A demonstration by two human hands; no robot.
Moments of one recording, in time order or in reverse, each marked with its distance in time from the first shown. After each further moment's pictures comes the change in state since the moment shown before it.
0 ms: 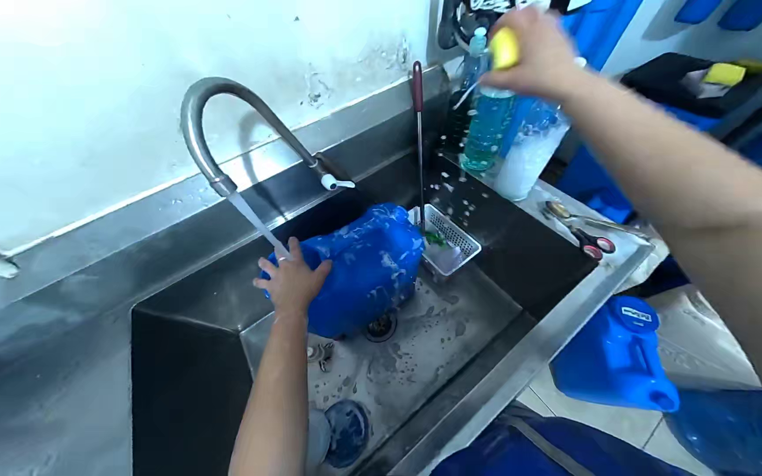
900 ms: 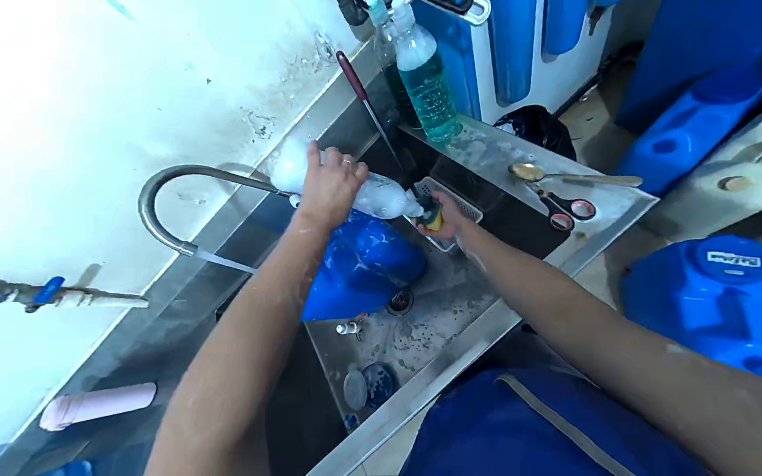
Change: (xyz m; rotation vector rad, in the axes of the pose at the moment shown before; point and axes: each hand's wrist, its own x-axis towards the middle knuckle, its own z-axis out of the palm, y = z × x) left_hand -0.033 0.286 -0.053 0.985 0.048 0.857; right_hand -0.180 0.026 0.222 2.046 -0.493 1.257
